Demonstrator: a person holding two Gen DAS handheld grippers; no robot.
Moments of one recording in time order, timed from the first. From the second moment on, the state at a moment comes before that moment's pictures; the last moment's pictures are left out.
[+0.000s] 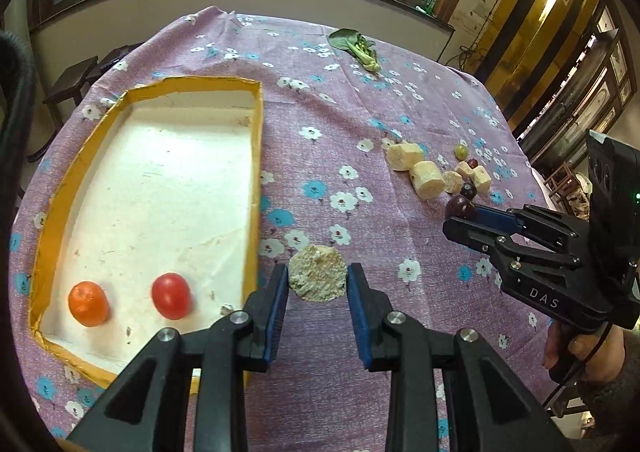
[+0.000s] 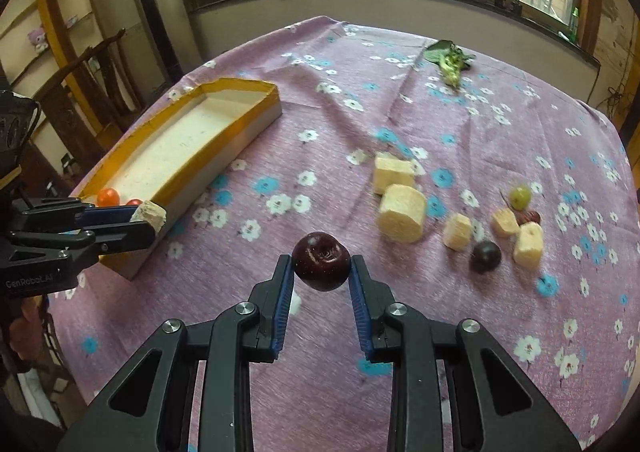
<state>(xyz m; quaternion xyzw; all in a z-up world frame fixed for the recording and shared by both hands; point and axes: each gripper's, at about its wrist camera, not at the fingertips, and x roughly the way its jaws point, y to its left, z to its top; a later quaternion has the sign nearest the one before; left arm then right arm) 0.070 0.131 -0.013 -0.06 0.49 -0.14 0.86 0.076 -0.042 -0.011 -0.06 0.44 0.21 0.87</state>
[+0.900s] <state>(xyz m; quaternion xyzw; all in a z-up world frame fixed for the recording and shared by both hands) 0.122 0.270 -0.052 -0.09 0.51 -0.02 0.86 0.141 0.156 -0.050 -0.14 0.47 0.34 0.80</state>
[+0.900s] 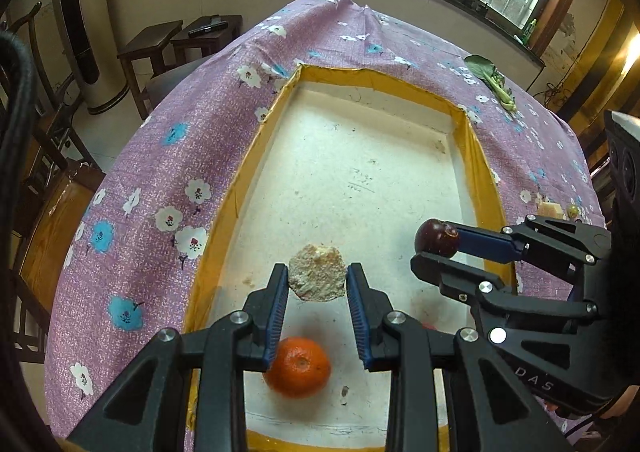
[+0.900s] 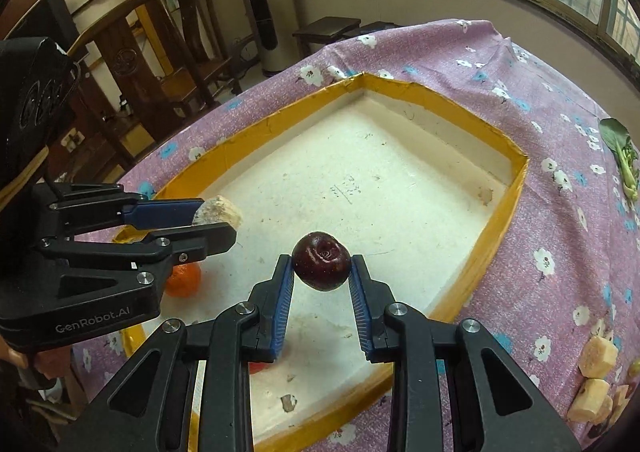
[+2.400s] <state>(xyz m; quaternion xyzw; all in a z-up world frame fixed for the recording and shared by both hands) 0.078 0.231 -0.030 -0.09 0.49 0.01 0.86 0.095 0.103 -0.019 -0.09 0.46 0.33 0.82</state>
